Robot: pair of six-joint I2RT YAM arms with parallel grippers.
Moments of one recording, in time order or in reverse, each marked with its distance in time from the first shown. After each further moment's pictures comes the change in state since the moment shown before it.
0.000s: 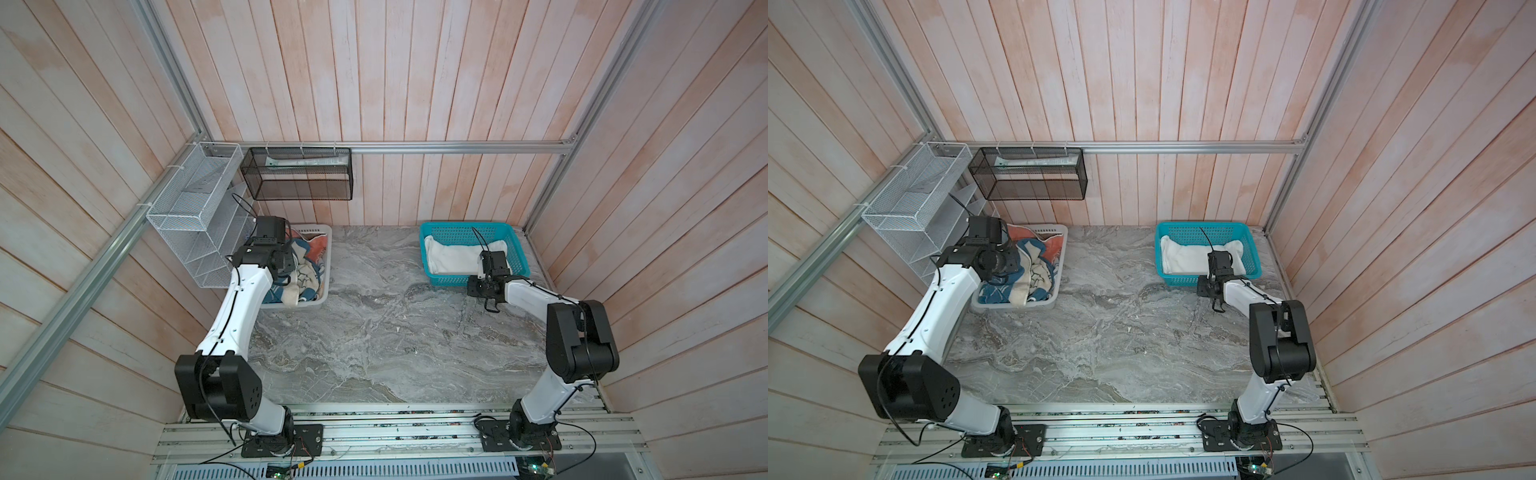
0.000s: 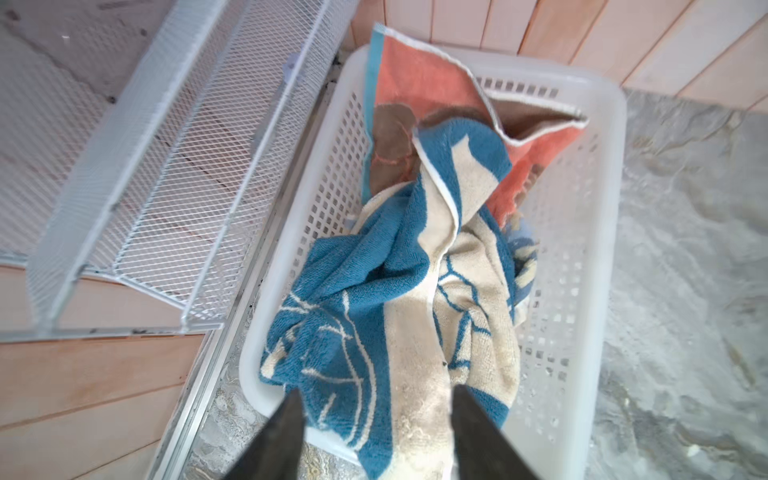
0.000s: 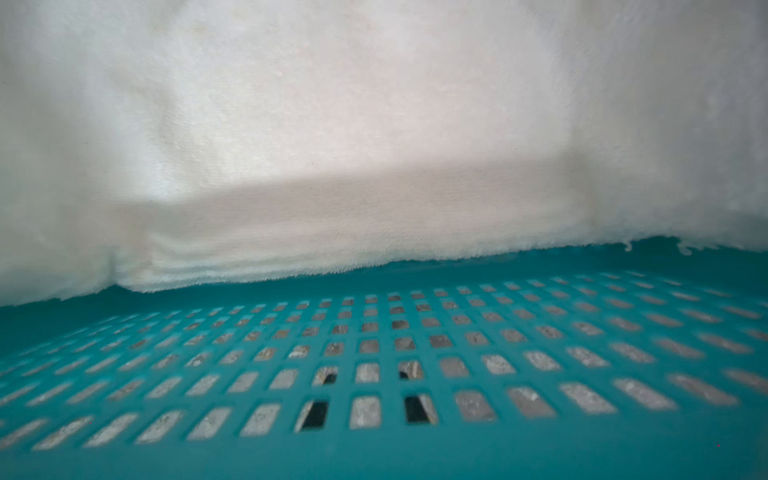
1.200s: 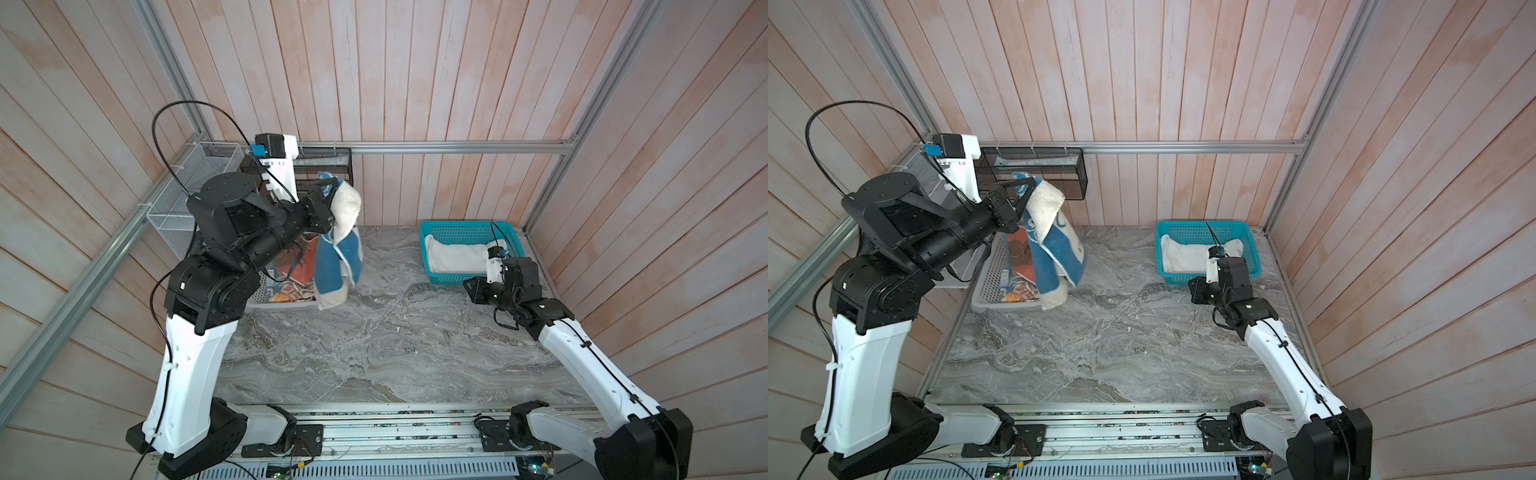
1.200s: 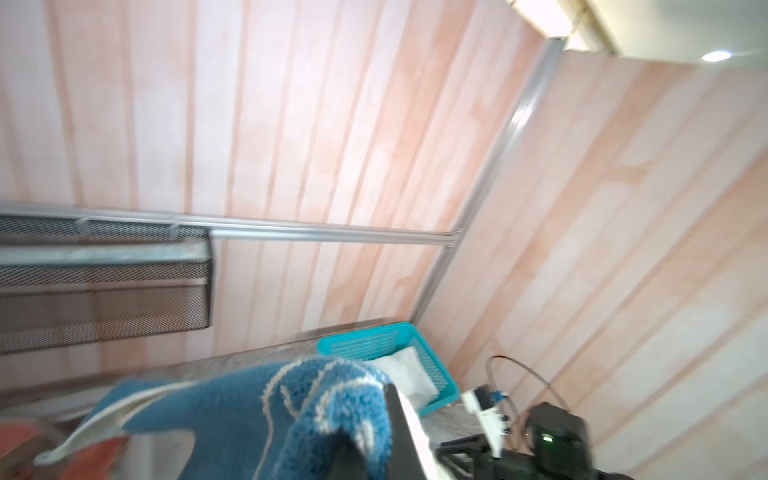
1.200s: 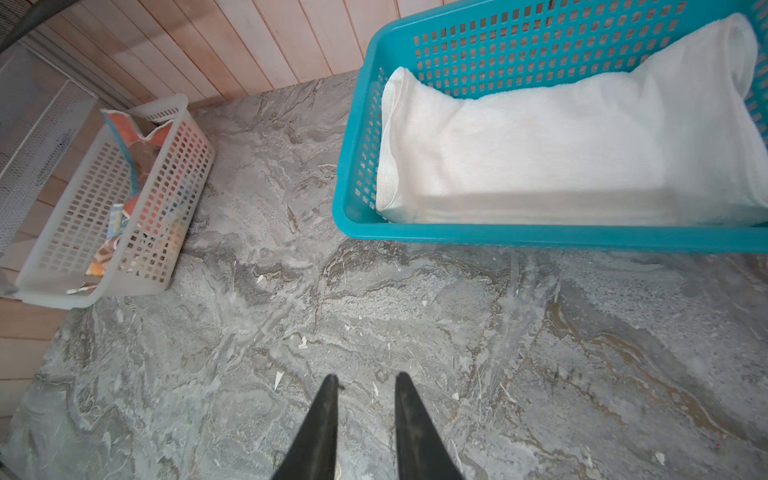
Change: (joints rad) left arm -0.542 -0.121 0.731 0.047 0.400 -0.122; right arm 0.129 -0.631 -0.129 -0.184 -0.245 0.122
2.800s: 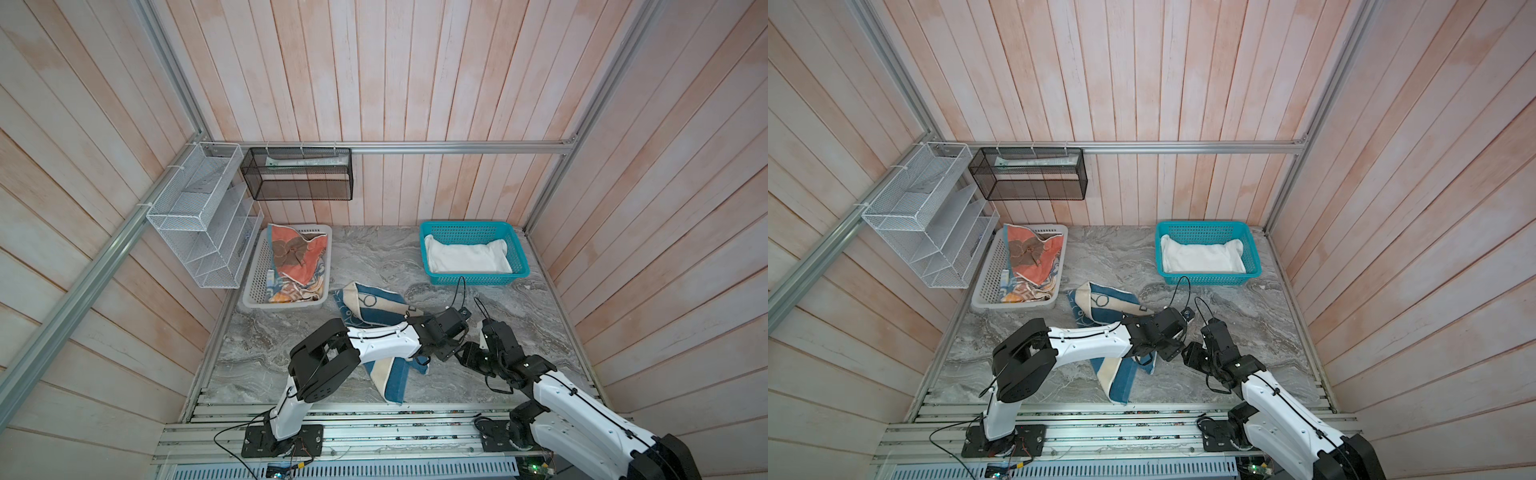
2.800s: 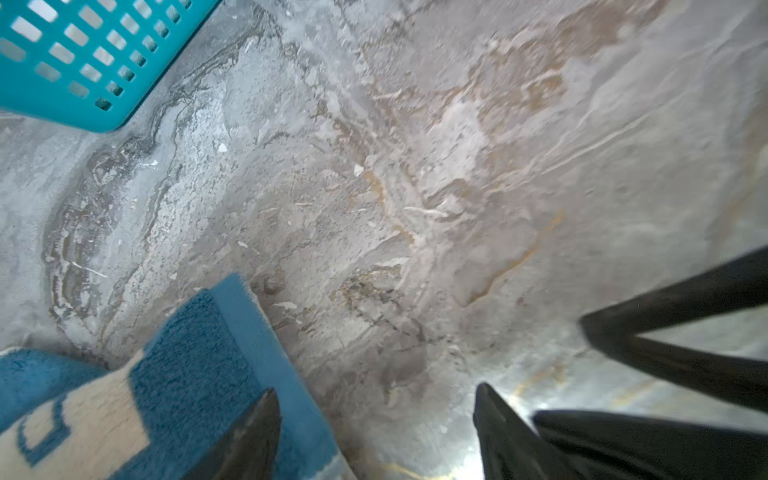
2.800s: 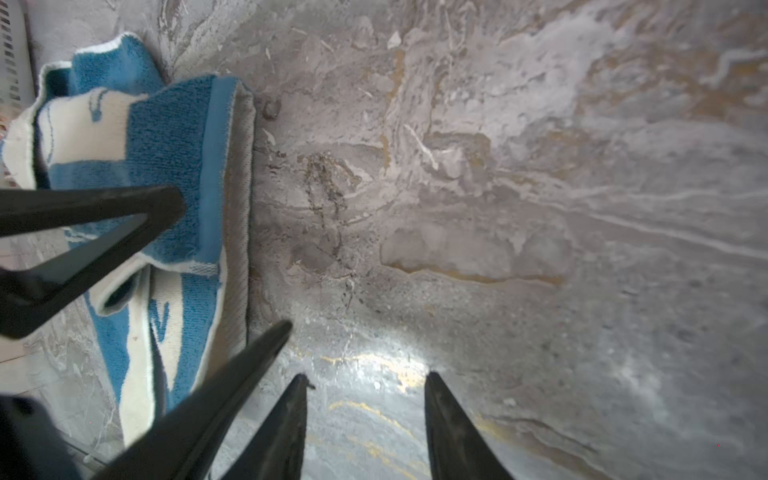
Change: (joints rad) left arm -0.566 0.681 -0.764 0.448 -0.327 0.289; right arm 0.183 -0.254 -0.609 0.036 0.066 0.467
